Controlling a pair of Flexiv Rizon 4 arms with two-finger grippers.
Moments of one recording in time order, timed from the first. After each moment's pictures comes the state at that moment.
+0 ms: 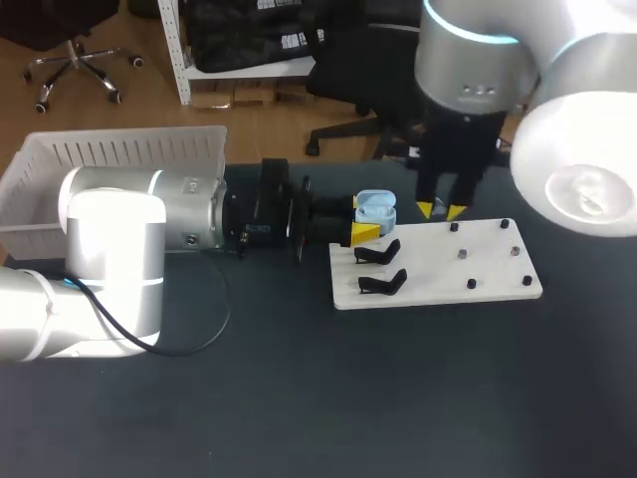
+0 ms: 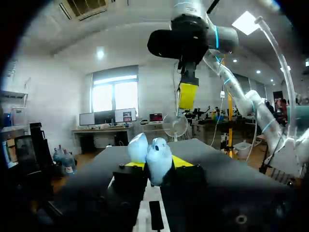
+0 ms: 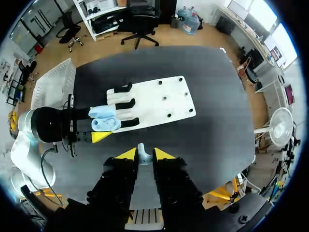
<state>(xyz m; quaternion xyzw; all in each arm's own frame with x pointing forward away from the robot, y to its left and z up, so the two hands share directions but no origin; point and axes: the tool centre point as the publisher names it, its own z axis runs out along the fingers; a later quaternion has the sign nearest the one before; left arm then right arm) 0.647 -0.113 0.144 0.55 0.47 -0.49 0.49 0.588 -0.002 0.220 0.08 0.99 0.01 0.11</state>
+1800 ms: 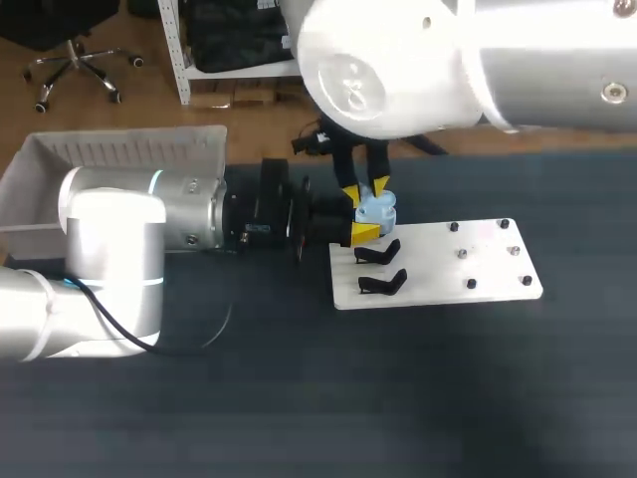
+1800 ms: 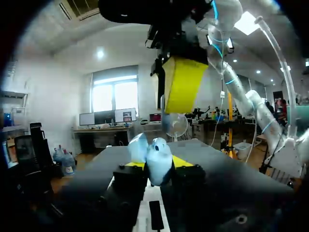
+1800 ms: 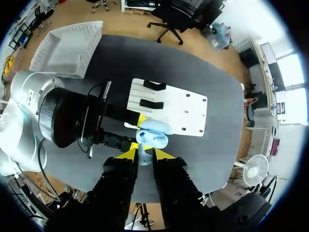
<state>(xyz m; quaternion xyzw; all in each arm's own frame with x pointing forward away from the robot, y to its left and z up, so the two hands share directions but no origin) 0.647 -0.113 0.144 0.55 0.47 -0.49 0.49 0.624 0.068 0.213 -0.11 0.99 -0.07 0.04</state>
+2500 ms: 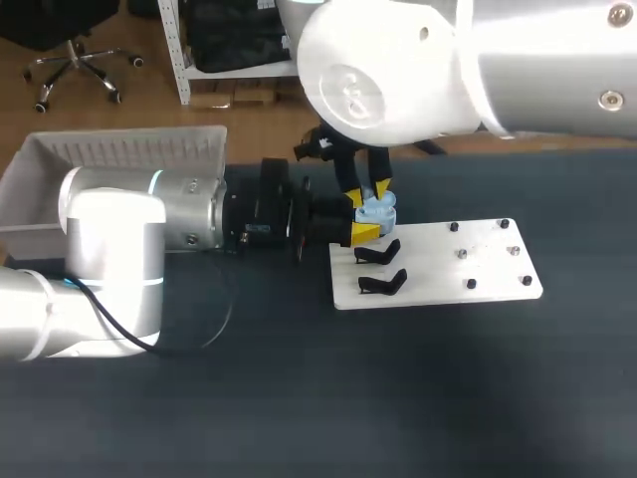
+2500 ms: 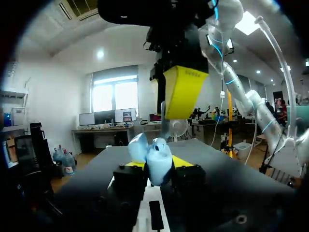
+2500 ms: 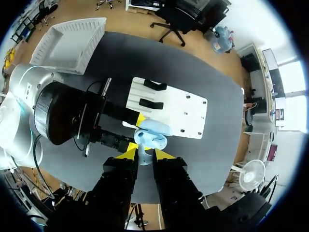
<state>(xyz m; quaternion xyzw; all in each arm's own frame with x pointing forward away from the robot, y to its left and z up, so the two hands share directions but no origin) 0.647 -0.113 0.144 0.55 0.47 -0.49 0.49 0.625 0.064 0.210 -0.13 0.99 -0.07 0.04</state>
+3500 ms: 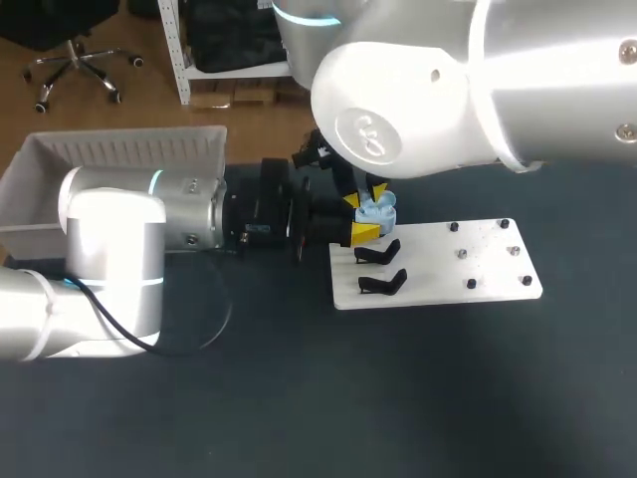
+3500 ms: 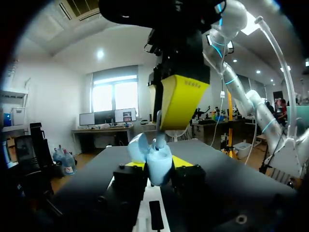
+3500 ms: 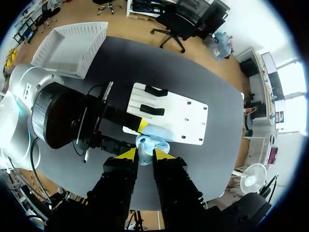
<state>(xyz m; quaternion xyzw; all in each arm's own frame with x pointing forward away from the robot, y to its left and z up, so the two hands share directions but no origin) 0.647 -0.113 0.144 0.55 0.47 -0.49 0.49 0.629 0.066 0.201 -0.13 0.99 -0.07 0.07</state>
